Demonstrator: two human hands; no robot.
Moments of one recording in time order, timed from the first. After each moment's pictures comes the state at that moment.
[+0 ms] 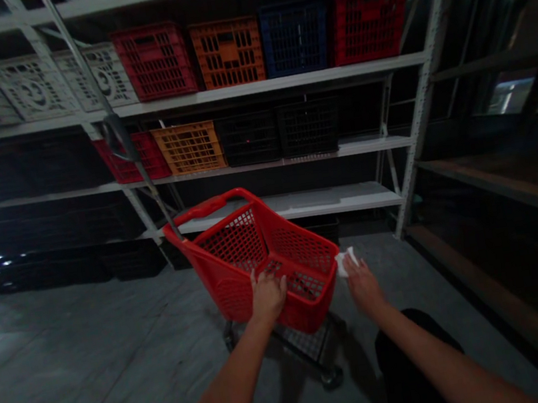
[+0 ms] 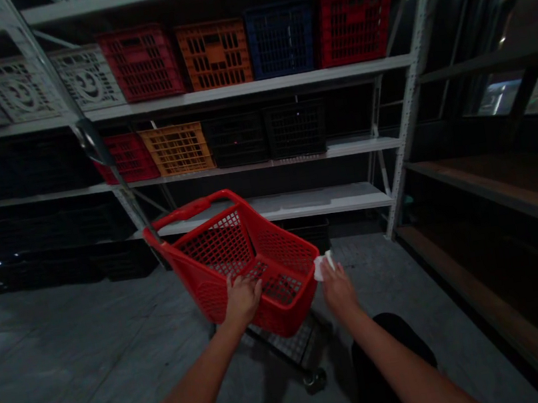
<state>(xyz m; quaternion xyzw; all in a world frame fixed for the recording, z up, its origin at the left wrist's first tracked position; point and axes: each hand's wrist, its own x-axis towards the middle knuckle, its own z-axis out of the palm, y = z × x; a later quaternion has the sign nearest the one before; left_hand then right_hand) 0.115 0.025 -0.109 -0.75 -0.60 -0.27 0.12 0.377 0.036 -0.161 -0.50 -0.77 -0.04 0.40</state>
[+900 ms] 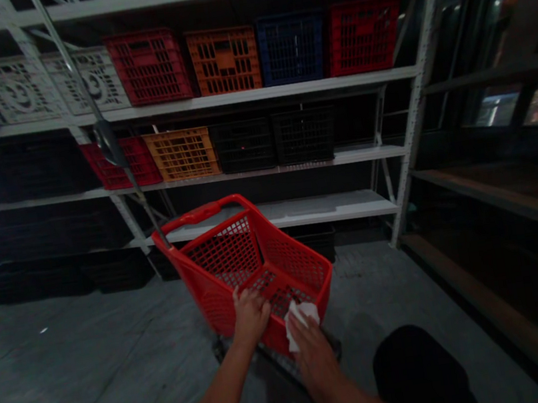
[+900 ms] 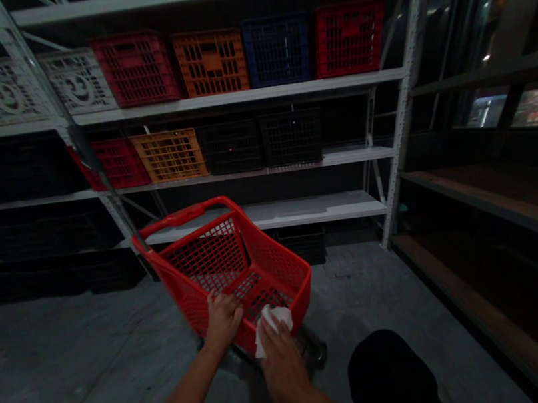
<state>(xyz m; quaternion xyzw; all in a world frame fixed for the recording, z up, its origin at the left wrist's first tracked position) 0.086 0.028 -0.114 -0.76 -0.57 -0.28 0.12 0.266 -0.023 -0.181 -0.38 -0.84 -0.01 0.39</state>
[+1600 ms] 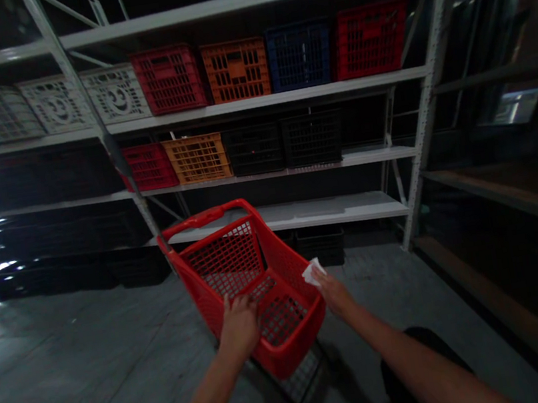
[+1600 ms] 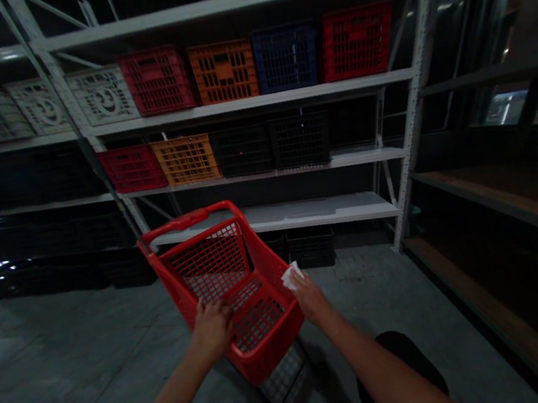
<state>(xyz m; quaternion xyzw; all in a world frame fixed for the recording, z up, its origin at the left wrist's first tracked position) 0.068 -0.023 -0.082 -0.74 -0.64 -0.15 0.11 0.323 0.086 -0.161 -0.38 -0.82 0.03 0.44</state>
